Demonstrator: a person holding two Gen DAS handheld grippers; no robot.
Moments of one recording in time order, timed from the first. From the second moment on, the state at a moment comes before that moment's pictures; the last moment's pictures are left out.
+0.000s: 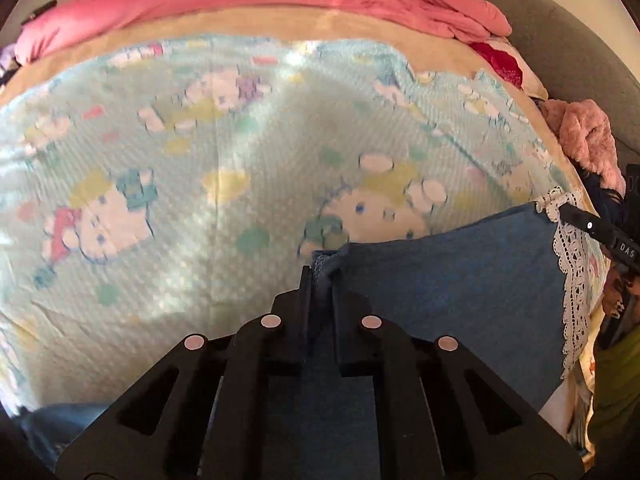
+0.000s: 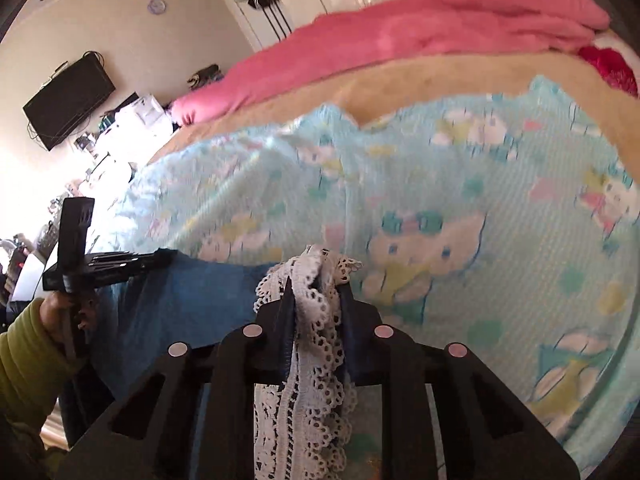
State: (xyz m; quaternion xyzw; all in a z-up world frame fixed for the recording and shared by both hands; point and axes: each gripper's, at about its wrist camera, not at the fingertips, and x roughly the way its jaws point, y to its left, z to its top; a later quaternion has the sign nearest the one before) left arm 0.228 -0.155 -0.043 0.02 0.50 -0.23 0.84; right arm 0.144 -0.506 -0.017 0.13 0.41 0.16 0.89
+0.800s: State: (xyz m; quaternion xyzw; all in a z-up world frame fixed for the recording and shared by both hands) left arm 0.180 -0.084 -0.003 0.05 0.42 -0.09 0.90; right arm 0.145 -0.460 -0.011 0.03 0.41 0.07 0.91
